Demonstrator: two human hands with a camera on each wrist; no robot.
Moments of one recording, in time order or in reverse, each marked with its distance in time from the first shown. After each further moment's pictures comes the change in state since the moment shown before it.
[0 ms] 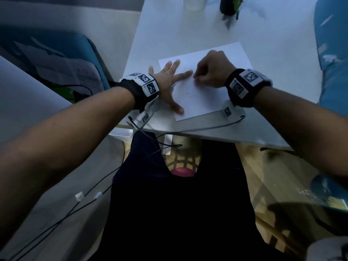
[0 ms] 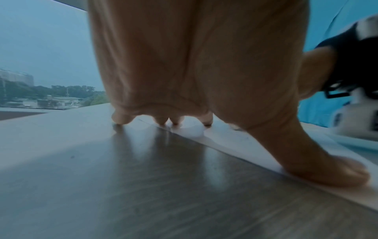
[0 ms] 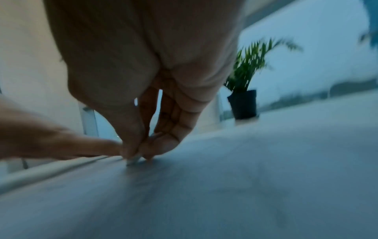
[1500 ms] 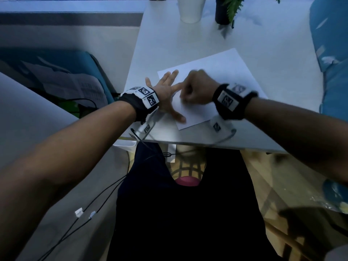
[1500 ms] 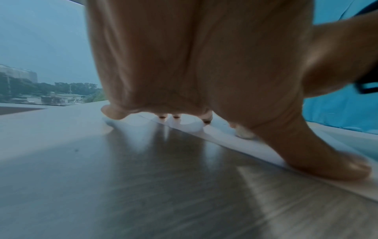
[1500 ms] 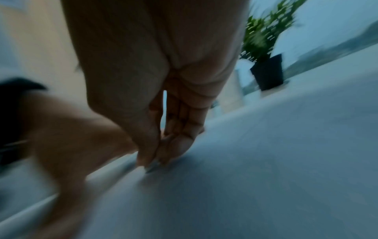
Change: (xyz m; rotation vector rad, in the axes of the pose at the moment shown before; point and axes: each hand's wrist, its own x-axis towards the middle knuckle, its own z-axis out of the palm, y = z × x) left_hand 0.004 -0.001 0.000 0.013 -0.009 -0.028; right_hand 0.009 -0.020 0.023 -0.015 -0.089 -0.062
